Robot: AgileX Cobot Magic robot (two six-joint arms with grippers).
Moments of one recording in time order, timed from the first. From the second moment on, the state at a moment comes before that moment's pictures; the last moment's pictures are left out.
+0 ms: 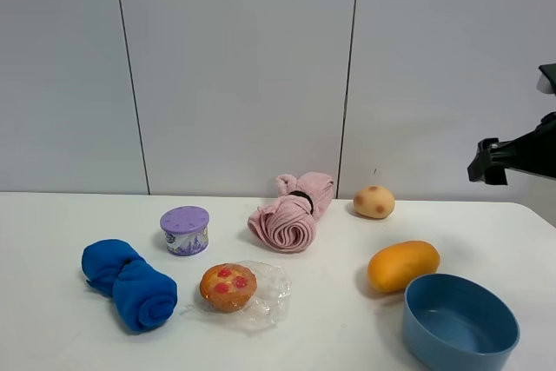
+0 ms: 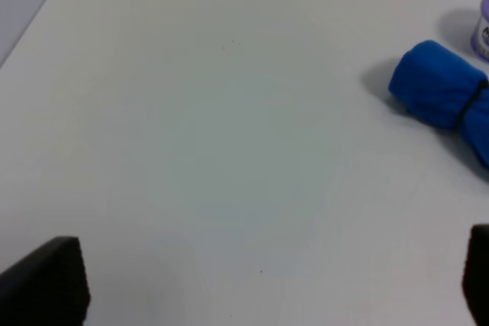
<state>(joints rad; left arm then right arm) 0.16 0.00 -0.51 0.00 1.06 -0.01 -0.04 1.60 -0.81 0.00 -0.15 -0.17</state>
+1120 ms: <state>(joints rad) 0.16 0.00 -0.51 0.00 1.06 -0.01 0.10 2.08 -1.19 -0.01 -0.33 -0.22</state>
